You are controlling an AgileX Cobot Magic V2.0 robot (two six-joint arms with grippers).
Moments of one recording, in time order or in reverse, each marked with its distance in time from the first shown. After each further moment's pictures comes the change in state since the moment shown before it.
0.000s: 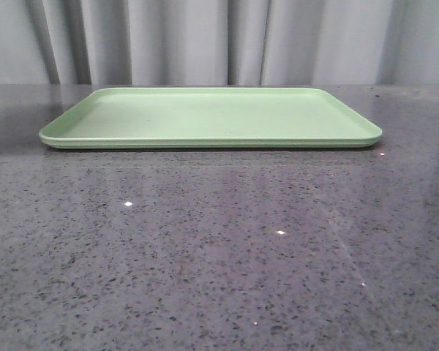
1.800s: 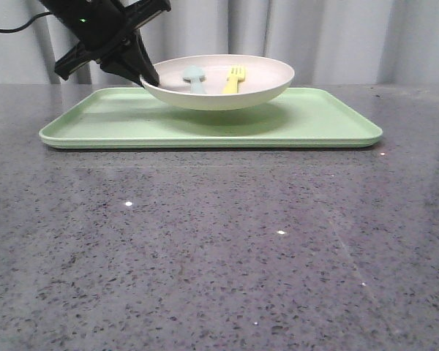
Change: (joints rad) left arm -0.714 0.520 -0.374 0.297 -0.349 -0.404; right arm 0.000 0.000 0.000 0.000 0.000 0.000
